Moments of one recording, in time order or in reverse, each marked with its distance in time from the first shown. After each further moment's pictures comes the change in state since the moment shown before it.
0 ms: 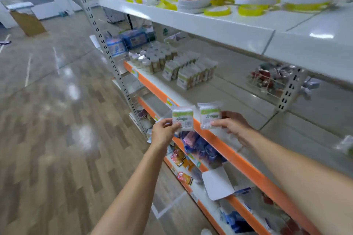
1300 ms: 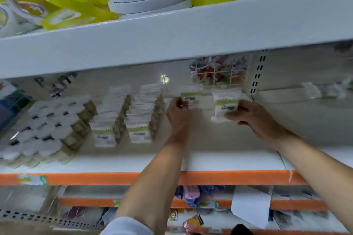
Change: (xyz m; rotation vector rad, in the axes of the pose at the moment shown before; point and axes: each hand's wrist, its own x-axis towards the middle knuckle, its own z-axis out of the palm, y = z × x) left_hand 0.240 0.041 0.212 0.265 -0.519 0.446; right_hand 0.061 0.005 -0.001 0.257 0.628 -0.042
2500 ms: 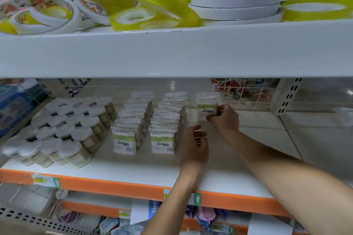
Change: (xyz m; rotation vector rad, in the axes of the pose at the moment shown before) left_hand -0.043 -0.024 -0.074 -0.082 -0.228 0.033; right_hand 0.118 0.001 0.143 -0.479 0.485 0.081
